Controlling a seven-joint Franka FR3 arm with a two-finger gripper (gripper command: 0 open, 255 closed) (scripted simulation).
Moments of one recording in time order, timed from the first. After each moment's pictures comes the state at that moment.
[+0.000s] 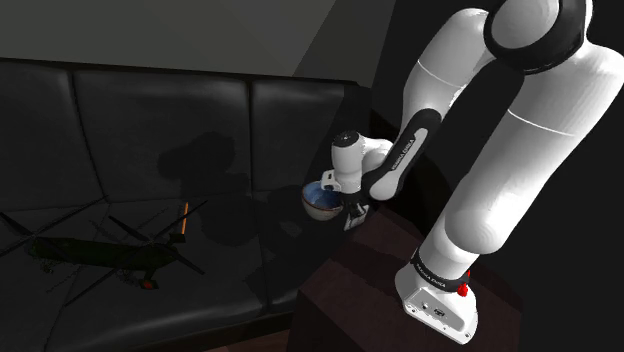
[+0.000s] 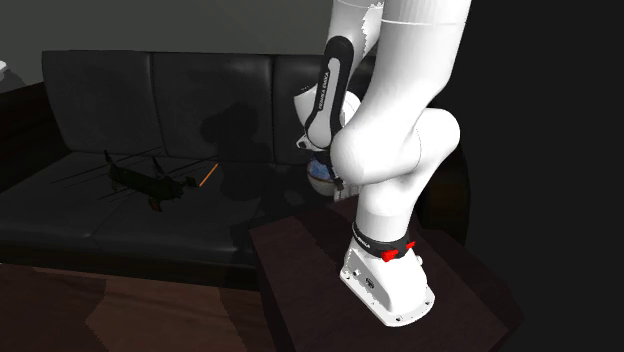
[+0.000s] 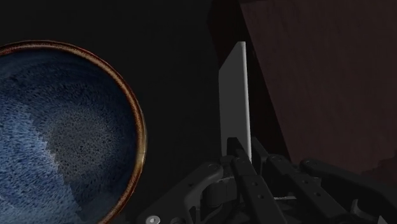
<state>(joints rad) 0.04 -0.01 -0.20 -2.89 -0.77 2.67 -0.72</state>
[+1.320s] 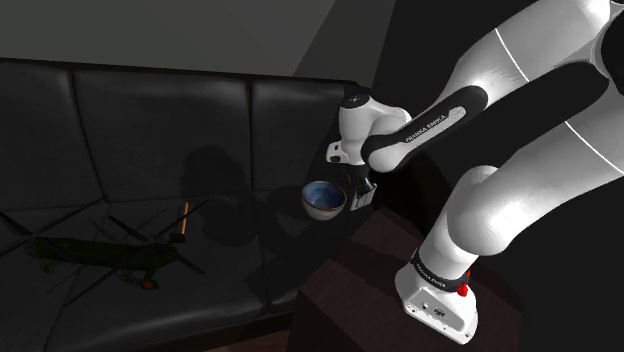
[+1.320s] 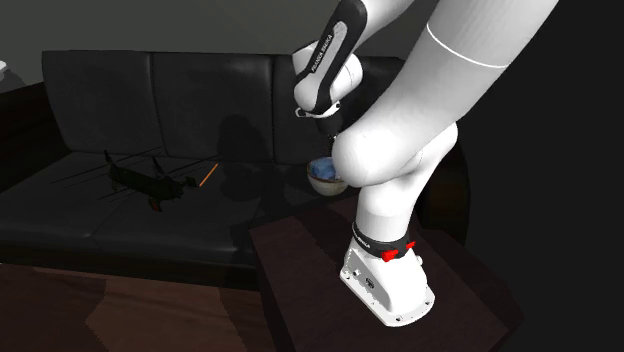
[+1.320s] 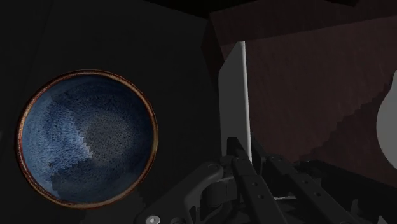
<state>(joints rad) 0.10 -0.41 -0.19 -2.90 -0.53 2.31 -0.97</state>
